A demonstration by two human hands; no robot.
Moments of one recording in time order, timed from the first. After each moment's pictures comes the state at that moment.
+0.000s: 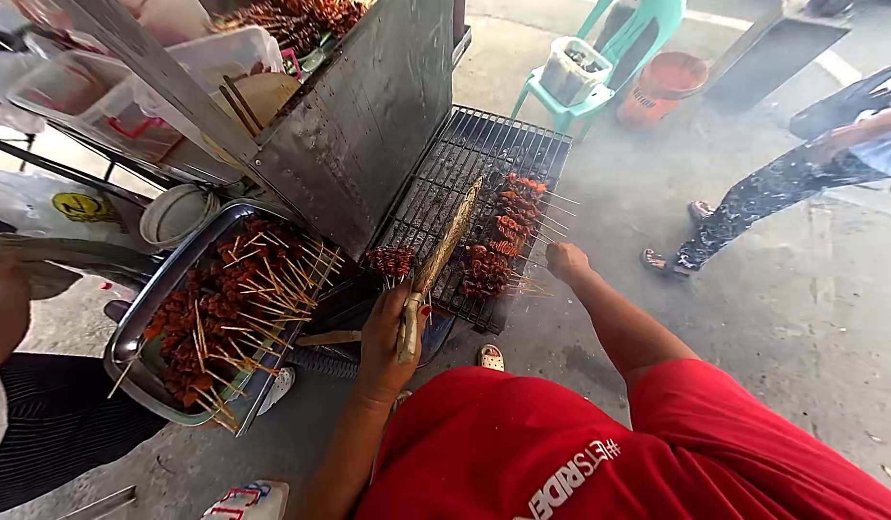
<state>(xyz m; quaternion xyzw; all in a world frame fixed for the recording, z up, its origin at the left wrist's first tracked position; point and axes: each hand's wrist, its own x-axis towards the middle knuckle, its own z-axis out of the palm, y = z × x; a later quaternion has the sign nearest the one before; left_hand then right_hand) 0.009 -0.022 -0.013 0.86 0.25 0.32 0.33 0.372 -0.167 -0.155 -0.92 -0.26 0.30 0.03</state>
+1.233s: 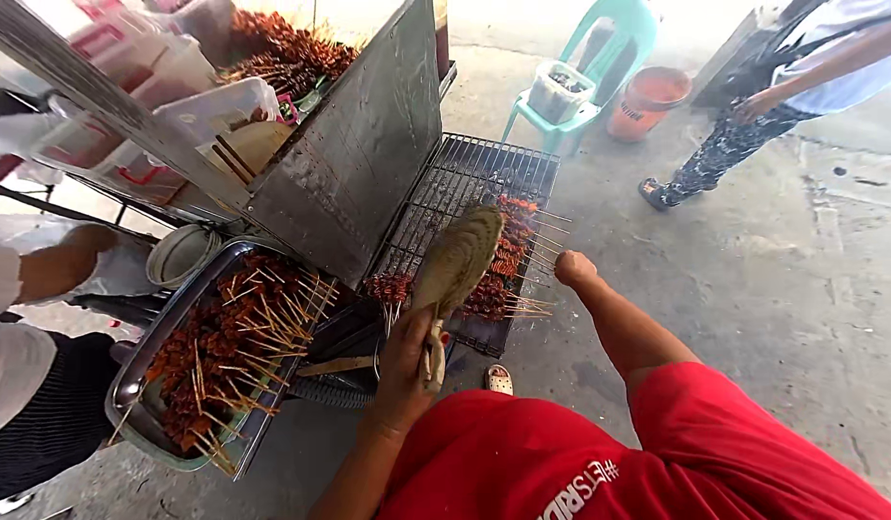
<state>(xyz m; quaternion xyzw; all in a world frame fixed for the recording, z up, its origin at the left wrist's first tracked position) 0.036 -0.033 -0.010 0.87 0.19 0.28 0.36 0.411 -0.170 -0.154 -0.93 -0.21 0.32 0.01</state>
